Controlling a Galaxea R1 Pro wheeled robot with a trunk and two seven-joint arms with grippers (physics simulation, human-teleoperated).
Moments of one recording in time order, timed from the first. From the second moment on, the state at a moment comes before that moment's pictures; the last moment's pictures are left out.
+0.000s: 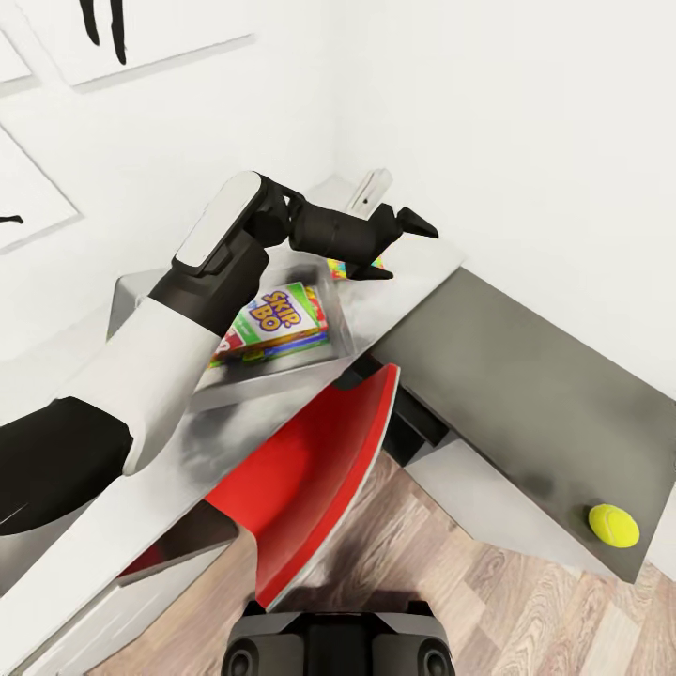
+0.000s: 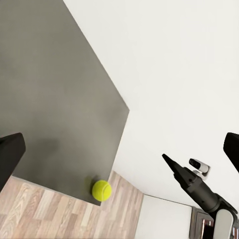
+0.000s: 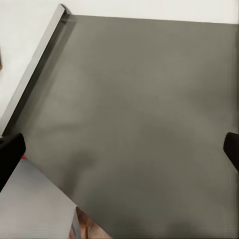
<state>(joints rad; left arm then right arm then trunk) -1.58 -0.13 -0.50 -0.97 1.96 0.96 0.68 -0.19 -0.65 -0.86 -1.61 -0.95 1.04 0.48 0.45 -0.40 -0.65</state>
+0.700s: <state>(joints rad) -1.57 -0.13 -0.50 -0.99 1.95 0.95 0.68 -0.20 -0.66 -0.79 -1.61 -0.95 1.04 0.39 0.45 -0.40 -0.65</state>
